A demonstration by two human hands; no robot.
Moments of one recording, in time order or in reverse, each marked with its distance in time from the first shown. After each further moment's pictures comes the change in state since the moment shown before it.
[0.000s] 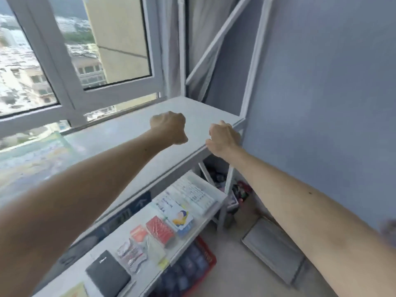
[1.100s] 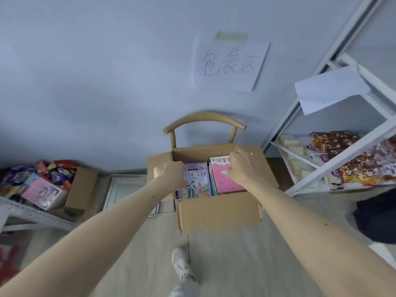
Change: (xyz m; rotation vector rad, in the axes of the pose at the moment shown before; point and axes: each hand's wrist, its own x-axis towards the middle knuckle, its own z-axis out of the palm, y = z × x) left_hand -0.208 0.782 0.198 -0.012 -0.524 0.820; right_hand -0.505 0.702 -0.029 -0.176 -0.279 0.932
